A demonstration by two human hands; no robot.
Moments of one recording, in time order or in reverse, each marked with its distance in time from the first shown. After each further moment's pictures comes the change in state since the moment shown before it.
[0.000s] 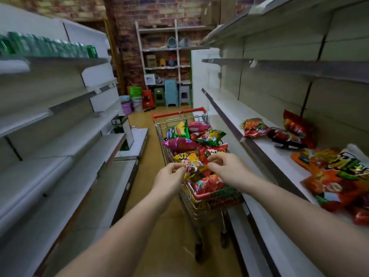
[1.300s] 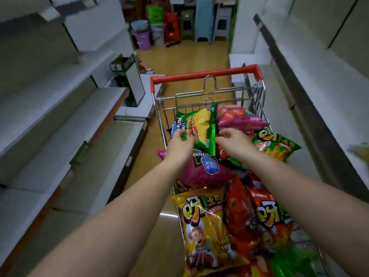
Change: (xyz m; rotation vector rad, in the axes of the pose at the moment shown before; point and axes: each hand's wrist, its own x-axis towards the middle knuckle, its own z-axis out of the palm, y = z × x) left_hand 0.557 -0.078 0.072 -0.058 0.129 -0.384; right_hand 0.573 0.144 0.130 0.104 -0.228 0.224
